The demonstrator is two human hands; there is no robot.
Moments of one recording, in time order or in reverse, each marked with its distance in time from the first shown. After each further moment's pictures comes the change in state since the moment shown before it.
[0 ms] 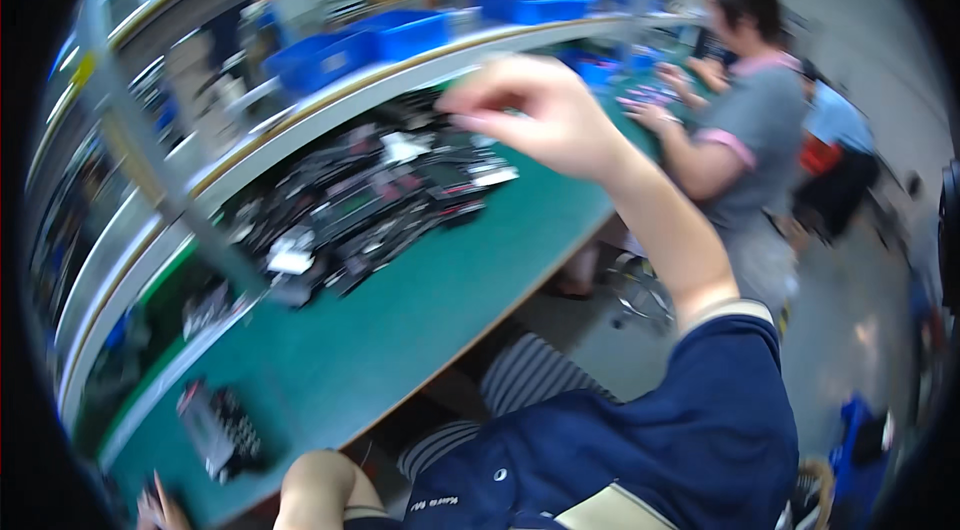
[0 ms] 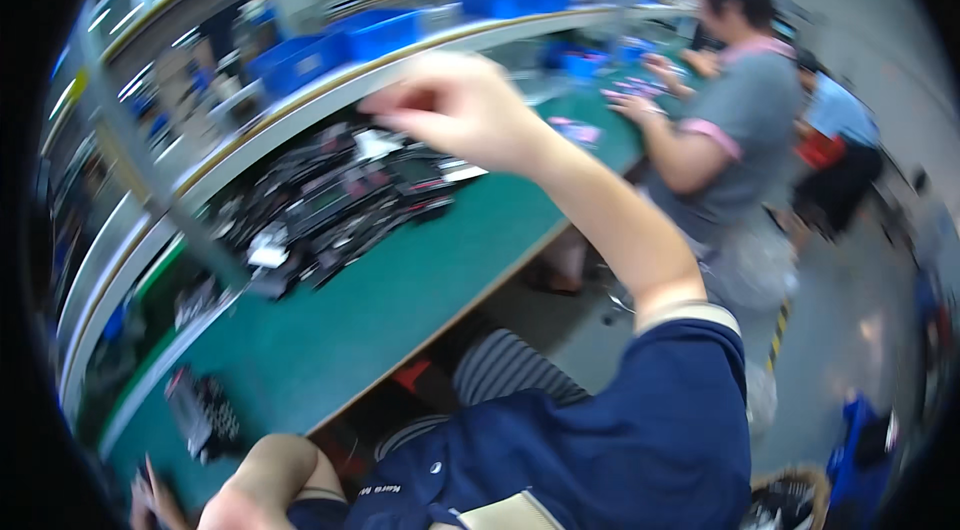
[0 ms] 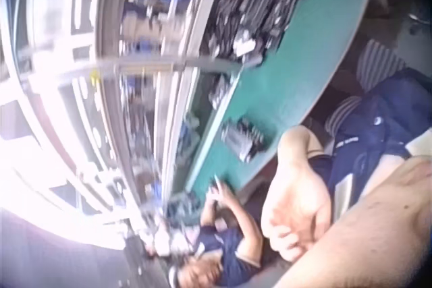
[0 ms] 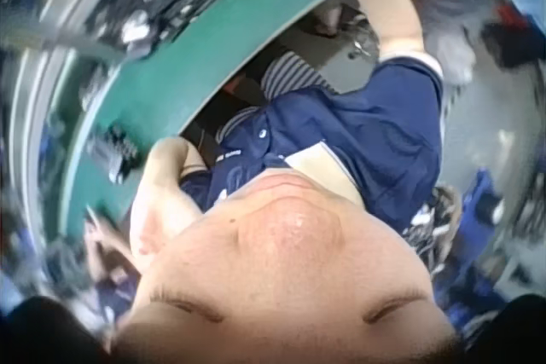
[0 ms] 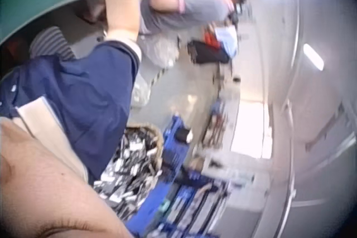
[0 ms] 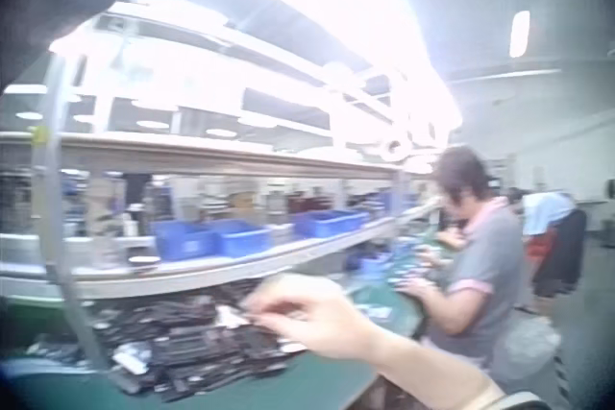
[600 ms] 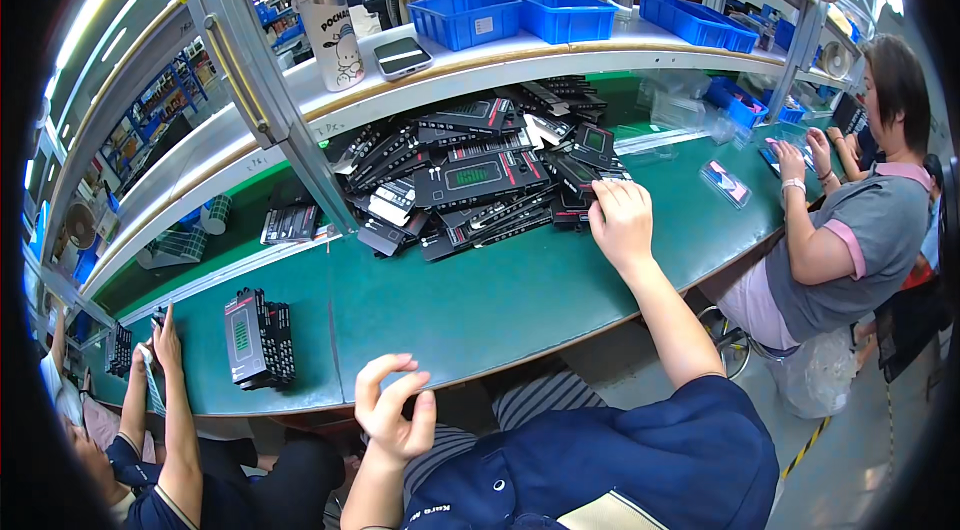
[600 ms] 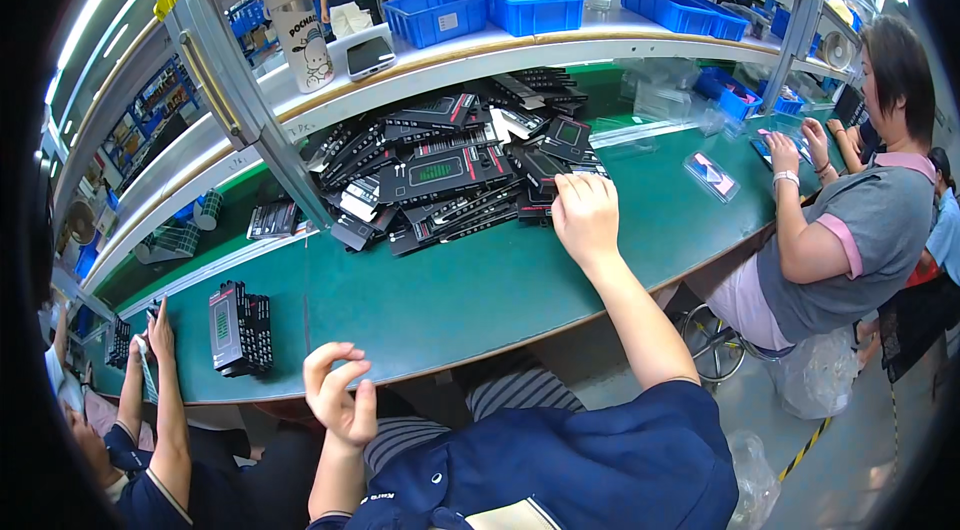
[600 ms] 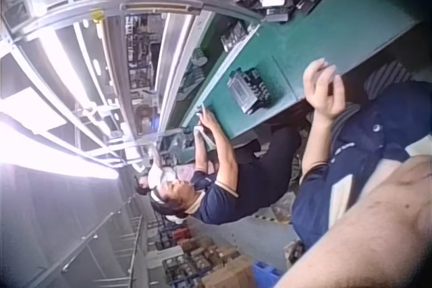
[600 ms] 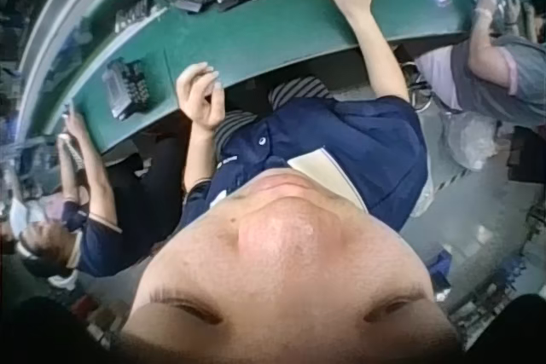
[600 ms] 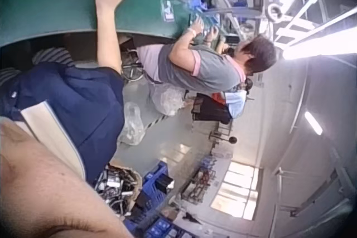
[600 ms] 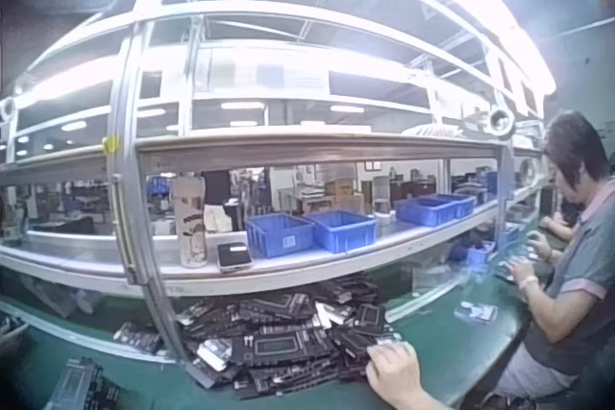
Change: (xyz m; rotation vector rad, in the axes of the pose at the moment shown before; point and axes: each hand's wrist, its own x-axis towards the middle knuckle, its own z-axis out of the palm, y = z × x) left_hand -0.096 0.073 -0.013 0.359 -0.796 -1.271; right_hand -0.110 0.161 0.120 -0.761 0.228 -0.021
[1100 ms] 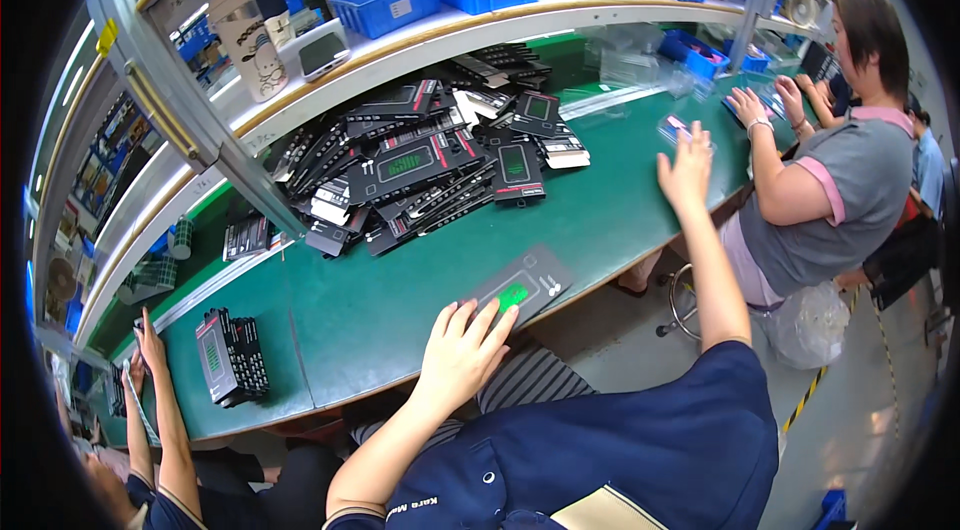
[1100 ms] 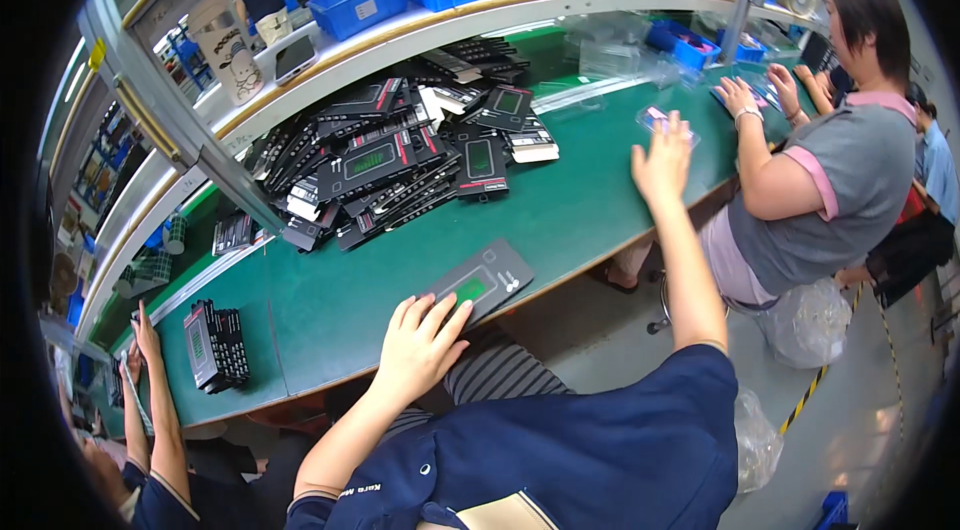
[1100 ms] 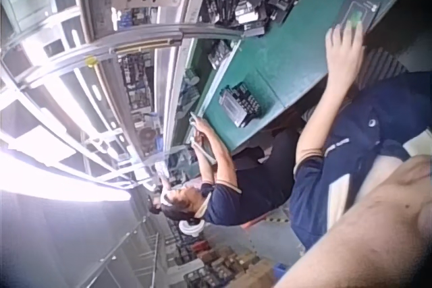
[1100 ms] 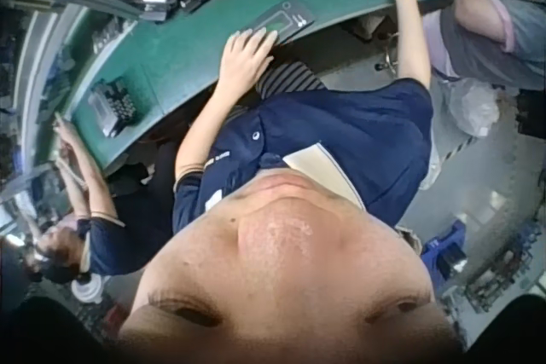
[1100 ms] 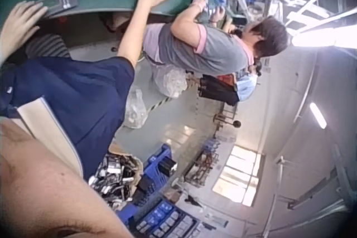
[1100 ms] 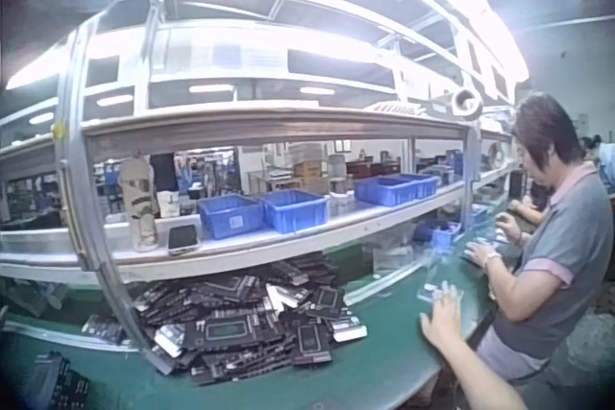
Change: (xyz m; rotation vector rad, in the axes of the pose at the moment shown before) left_hand 0.007 -0.003 0.125 0.360 -0.680 0.297; right_hand -0.077 0.199 -0.045 -0.541 -0.251 0.469
